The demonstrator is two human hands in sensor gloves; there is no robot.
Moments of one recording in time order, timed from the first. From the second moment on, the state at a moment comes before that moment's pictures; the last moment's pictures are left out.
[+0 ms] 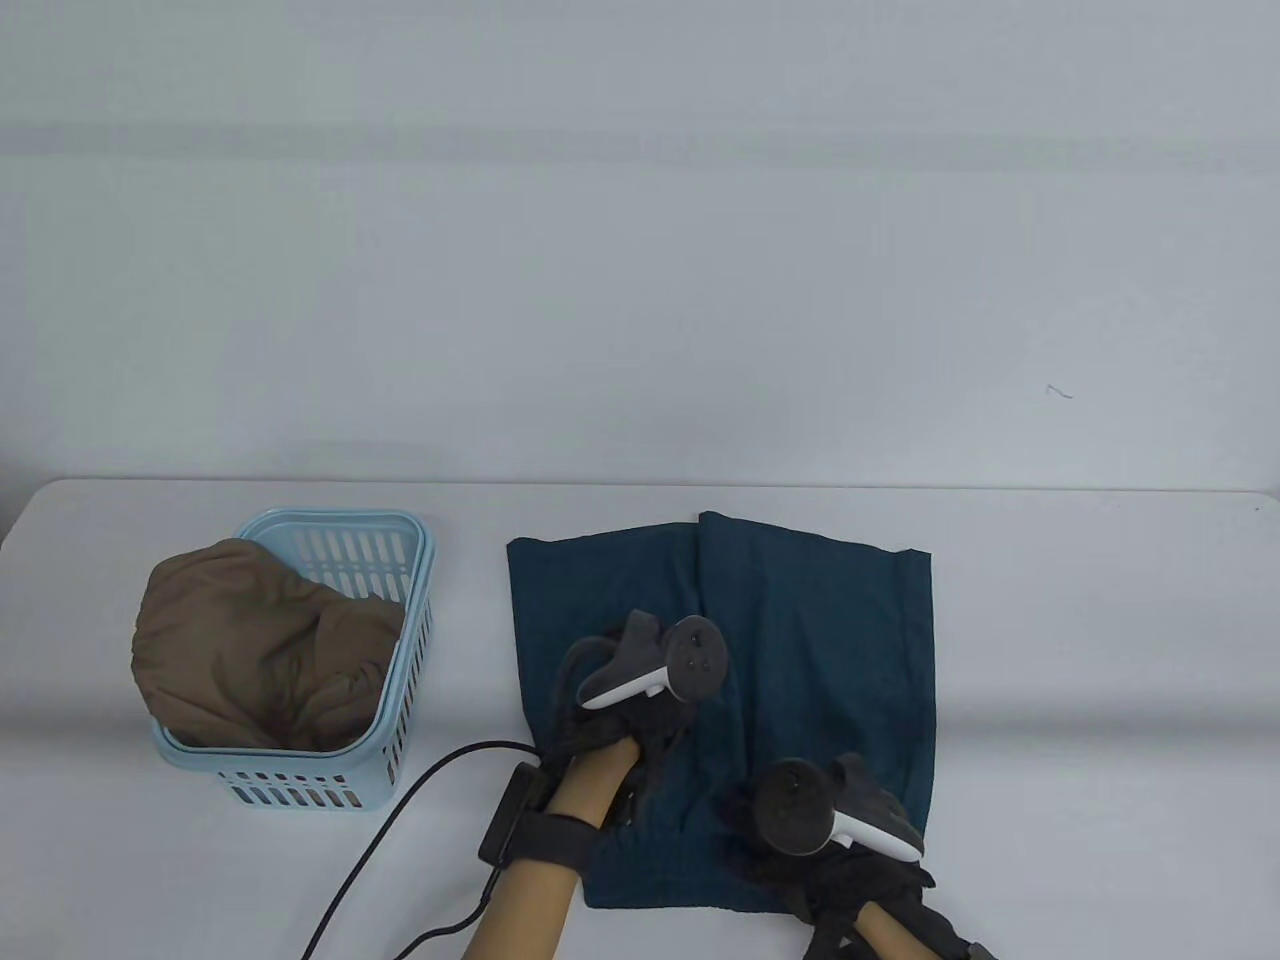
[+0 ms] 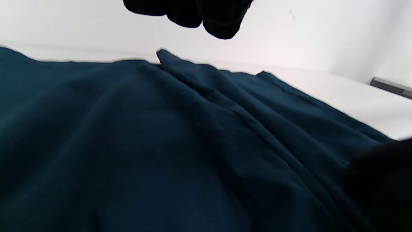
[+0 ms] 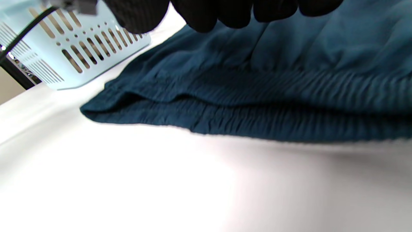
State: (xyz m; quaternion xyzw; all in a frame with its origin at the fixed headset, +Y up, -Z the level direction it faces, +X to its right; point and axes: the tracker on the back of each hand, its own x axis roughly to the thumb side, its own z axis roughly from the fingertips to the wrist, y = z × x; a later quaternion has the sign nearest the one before) left_hand -0.009 -0.708 -0.454 -0.15 -0.22 0.06 0.96; right_hand 0.129 -0.750 -0.328 0.22 0.24 0.94 0.13
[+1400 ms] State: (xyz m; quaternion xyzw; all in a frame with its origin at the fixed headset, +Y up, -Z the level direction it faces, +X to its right) left_hand 0.019 -0.787 -0.479 -0.26 -0.17 0.01 0.95; right_hand 0.129 -0.776 -0.327 0.20 0.26 0.94 0.10
